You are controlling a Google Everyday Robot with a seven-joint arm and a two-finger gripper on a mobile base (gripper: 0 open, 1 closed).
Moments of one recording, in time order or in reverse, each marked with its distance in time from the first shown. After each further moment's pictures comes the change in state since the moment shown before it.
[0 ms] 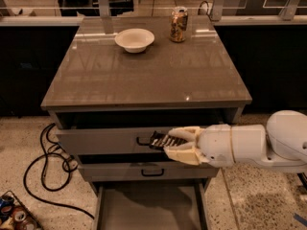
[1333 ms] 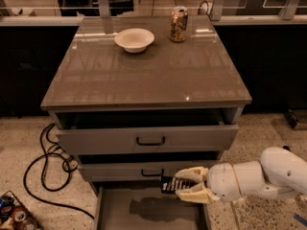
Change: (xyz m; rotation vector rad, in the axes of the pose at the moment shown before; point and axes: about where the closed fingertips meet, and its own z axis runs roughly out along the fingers) arm 0.143 0.029 0.010 -0.246 -0.013 0.014
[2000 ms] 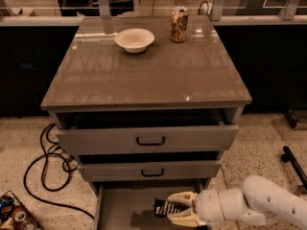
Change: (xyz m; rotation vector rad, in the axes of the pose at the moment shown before) arm 0.092 0.012 0.055 0.007 0.034 0.007
